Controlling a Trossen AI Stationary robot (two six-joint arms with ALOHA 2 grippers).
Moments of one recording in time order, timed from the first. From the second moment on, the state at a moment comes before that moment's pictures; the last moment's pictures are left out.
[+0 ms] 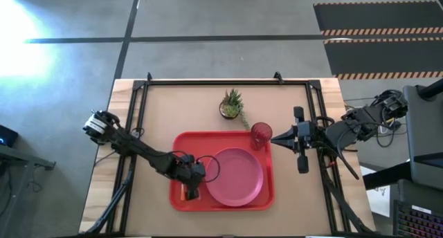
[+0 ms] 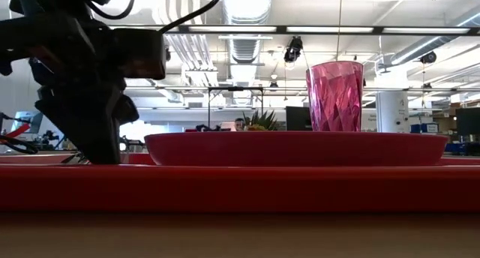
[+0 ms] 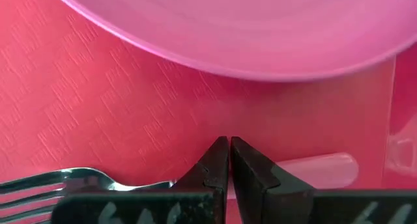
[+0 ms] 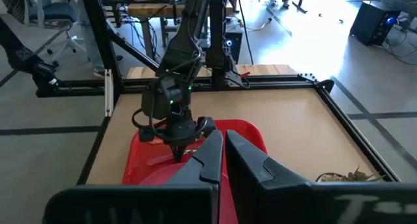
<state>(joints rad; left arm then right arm) -0.45 1.68 0.87 -0.28 -0.11 -0.68 0.52 1.11 1.37 -0.65 0.50 0.21</state>
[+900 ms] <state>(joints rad) -0.43 1.49 1.10 -0.74 -0.42 -0.52 0.52 1.11 1.37 -0.69 0.44 0.20</state>
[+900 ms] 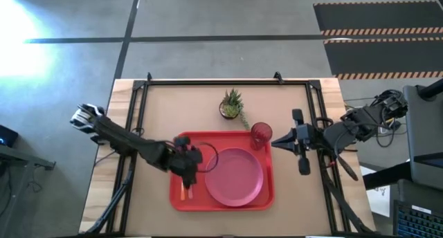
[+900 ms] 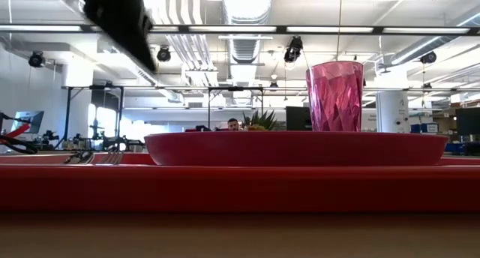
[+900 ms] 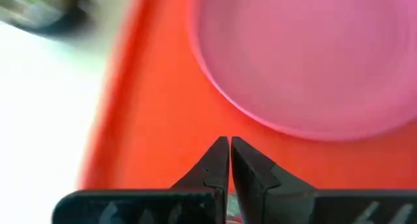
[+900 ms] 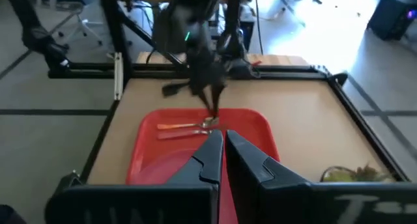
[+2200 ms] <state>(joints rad) -0.49 0.68 1.13 -1.12 -0.82 -0.59 0.52 0.32 0.89 -0.38 0.38 0.19</state>
